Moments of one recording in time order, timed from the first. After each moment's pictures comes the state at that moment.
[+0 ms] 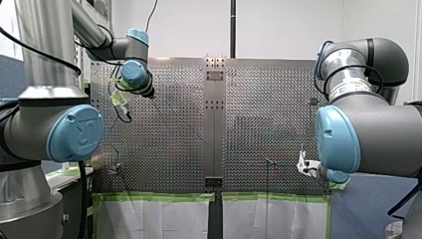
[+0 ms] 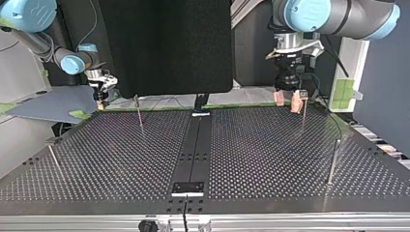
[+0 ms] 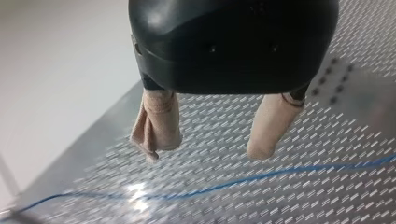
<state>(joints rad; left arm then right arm) -0.19 -1.42 -2.08 -2.87 -1.88 -2.19 1.55 -0.55 1.51 -0.83 1.18 1.69</state>
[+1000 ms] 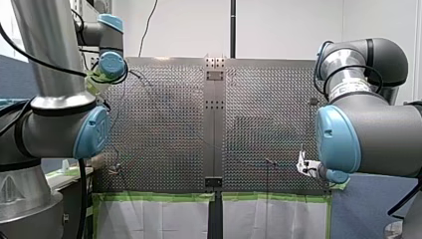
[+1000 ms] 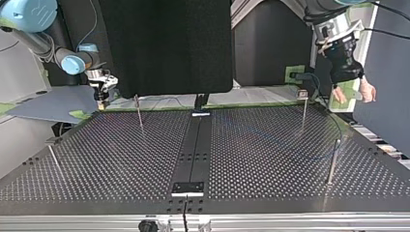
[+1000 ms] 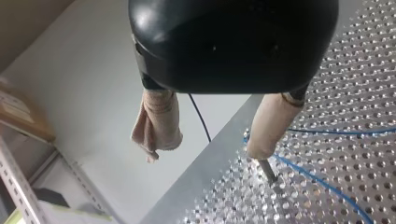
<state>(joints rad) 0.07 -1.20 -2.19 -2.80 -1.91 -2.38 1.55 -0.55 1.51 -0.83 1.18 1.69</state>
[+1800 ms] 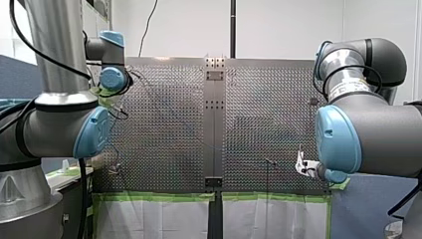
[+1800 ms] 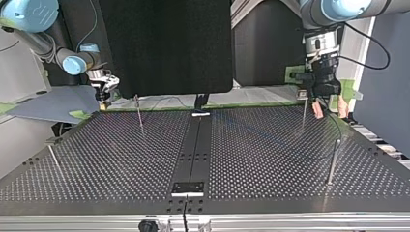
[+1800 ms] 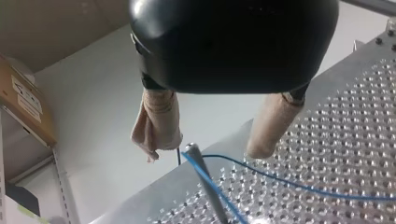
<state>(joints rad) 0.08 -1.31 -2.20 -2.60 -1.68 -2.60 1.56 -0.55 1.51 -0.83 1.18 1.68</state>
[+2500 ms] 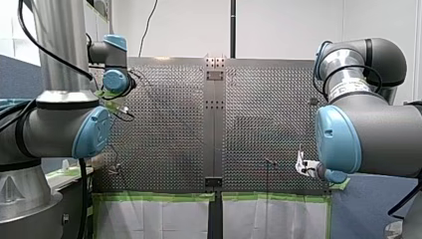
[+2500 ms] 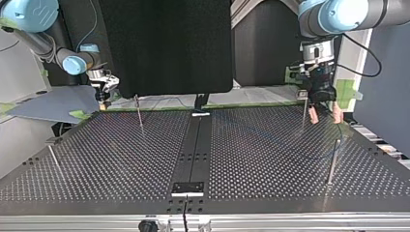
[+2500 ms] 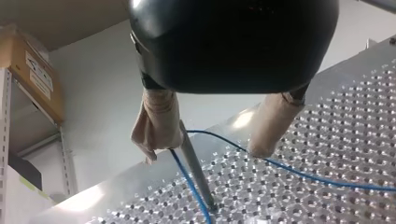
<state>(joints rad) 0.07 -1.38 -2.17 -2.60 -1.69 -2.69 1.56 -0.55 1.51 -0.84 1.18 1.69</state>
